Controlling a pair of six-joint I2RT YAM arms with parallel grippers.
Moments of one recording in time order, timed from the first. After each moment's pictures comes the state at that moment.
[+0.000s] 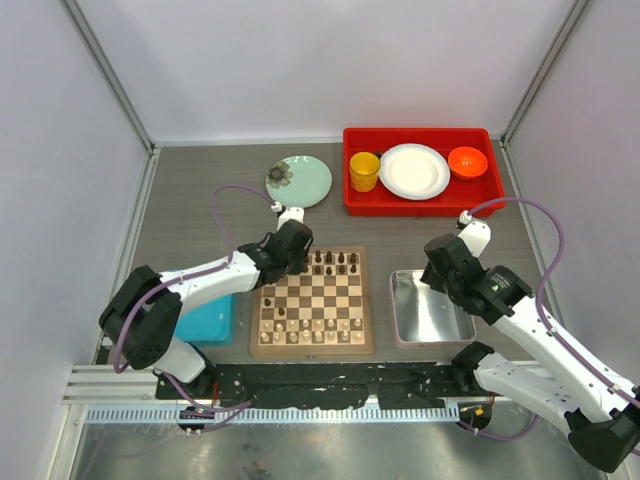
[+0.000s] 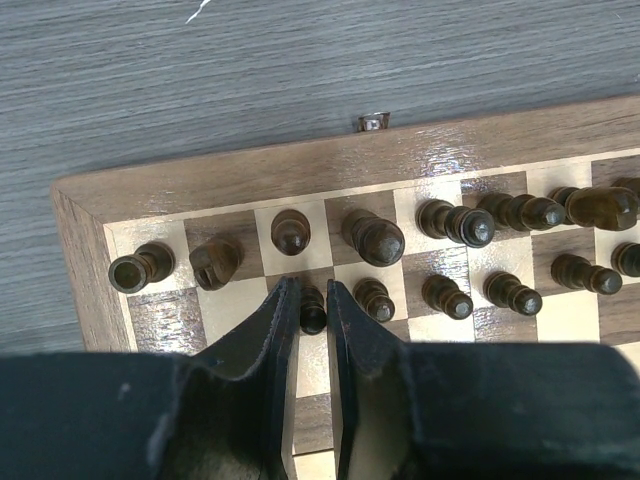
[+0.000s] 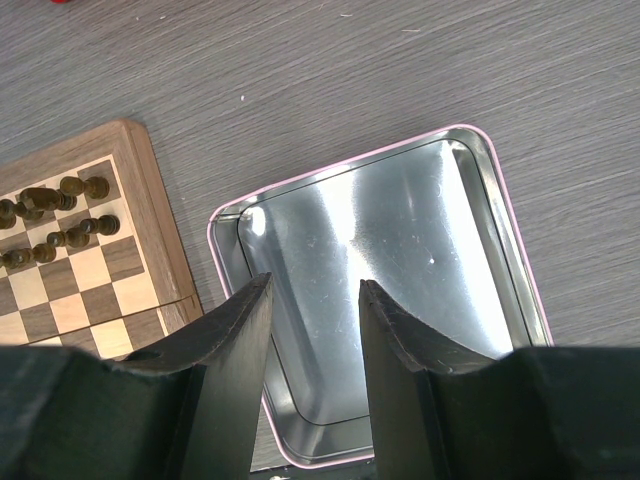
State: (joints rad) left arm -0.76 1.51 0.87 -0.24 -0.38 -0.52; right arm 0.62 0.82 0.83 -0.93 0.52 0.83
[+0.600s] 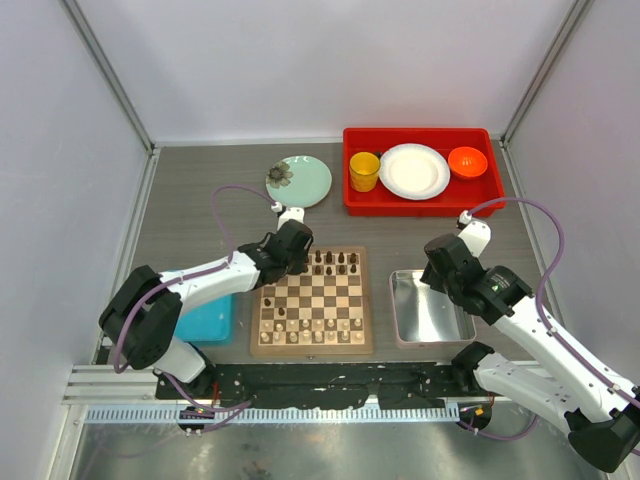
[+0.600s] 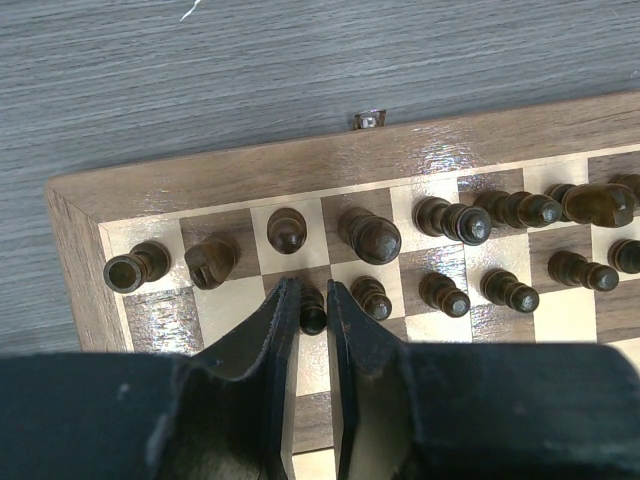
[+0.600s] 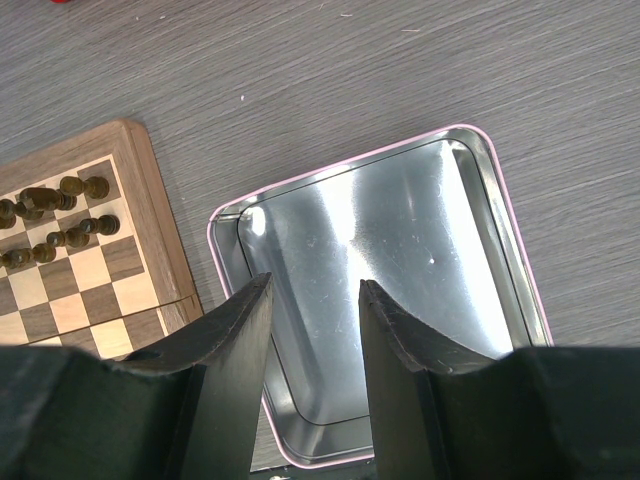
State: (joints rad) left arm -0.76 1.51 0.87 -0.24 -0.37 -0.52; right arm 0.62 0.82 0.83 -0.93 0.52 0.83
